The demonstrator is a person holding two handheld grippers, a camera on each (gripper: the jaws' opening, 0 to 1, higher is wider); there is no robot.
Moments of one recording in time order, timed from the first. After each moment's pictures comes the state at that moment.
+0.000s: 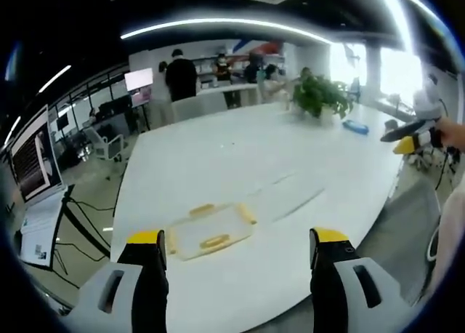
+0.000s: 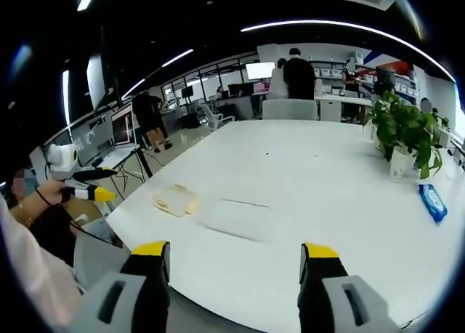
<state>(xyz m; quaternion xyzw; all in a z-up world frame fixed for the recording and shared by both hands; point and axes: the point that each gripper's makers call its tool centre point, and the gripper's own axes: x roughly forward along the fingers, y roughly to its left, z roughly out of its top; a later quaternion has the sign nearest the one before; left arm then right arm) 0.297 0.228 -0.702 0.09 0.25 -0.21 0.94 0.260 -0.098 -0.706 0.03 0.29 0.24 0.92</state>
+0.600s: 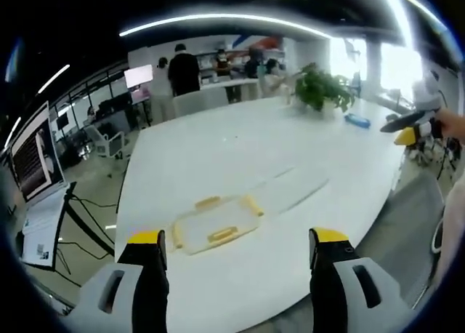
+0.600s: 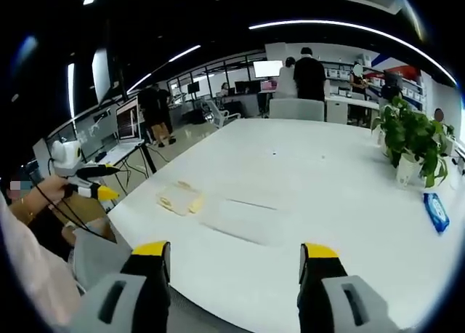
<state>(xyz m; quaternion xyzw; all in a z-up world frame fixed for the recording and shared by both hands) 0.298 0.243 -0.712 0.10 0.26 -0.21 0.94 0.266 -0.083 -0.706 0.01 0.29 0.26 0.92</state>
